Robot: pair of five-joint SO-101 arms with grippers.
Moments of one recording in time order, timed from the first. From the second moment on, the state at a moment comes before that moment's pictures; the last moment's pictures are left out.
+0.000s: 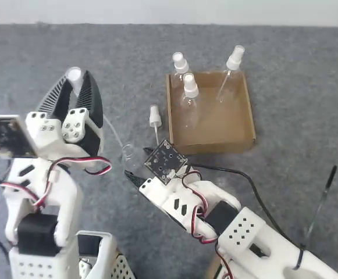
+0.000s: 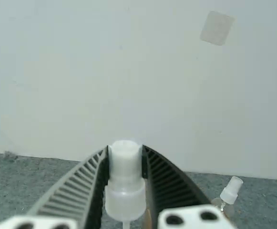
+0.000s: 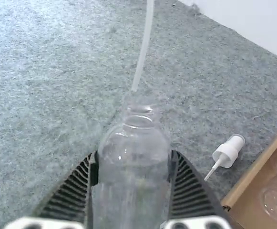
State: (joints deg) left arm -1.1 -70.2 38.8 48.0 15.9; right arm -52.4 -53.6 70.8 18.6 3.1
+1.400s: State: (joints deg) left arm 7.9 -69.7 49.0 56.3 12.1; right arm -52.4 -54.1 83.3 -11.0 2.9
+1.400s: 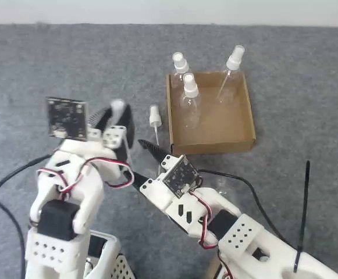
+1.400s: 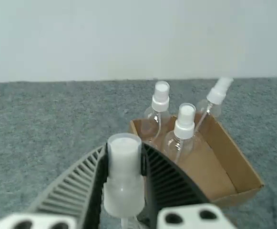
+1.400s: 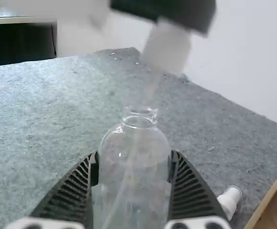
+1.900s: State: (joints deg) left arm 8.2 -69.7 47.3 56.3 11.6; right arm -52.2 -54.1 83.3 -11.2 2.9
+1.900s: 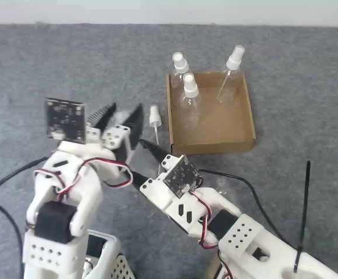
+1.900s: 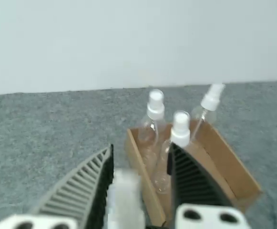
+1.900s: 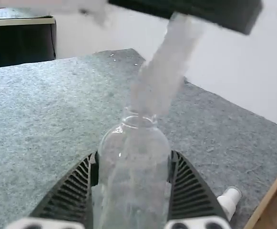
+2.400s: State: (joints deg) left arm 1.2 -70.0 44.5 56.1 8.4; right arm -52.4 -54.1 83.3 -11.2 2.9
